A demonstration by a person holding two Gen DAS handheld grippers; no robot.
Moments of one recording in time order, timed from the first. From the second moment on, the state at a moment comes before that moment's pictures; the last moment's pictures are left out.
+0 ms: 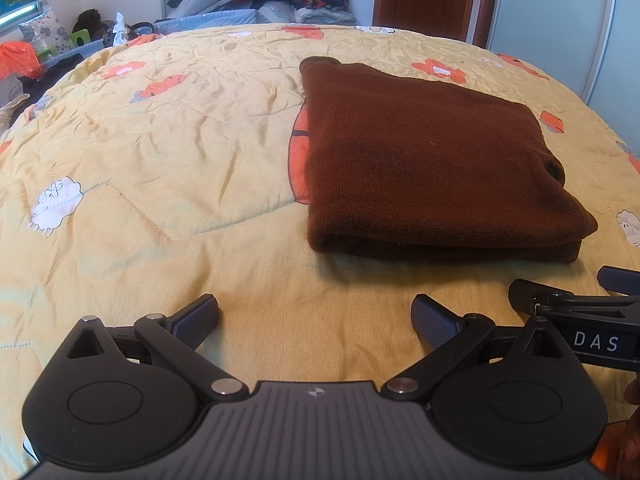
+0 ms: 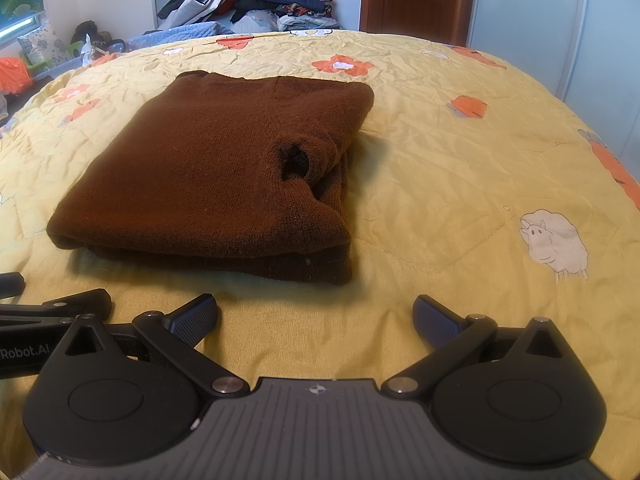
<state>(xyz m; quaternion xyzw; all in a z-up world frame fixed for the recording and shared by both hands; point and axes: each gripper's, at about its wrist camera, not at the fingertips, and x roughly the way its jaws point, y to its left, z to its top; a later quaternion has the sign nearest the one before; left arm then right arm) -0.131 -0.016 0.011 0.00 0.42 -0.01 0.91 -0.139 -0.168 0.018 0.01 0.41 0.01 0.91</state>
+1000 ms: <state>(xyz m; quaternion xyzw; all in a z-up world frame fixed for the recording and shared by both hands) -0.132 -0.015 0.012 -0.01 0.42 0.00 0.91 -0.138 -0.169 0.018 0.01 0.41 0.01 0.91</state>
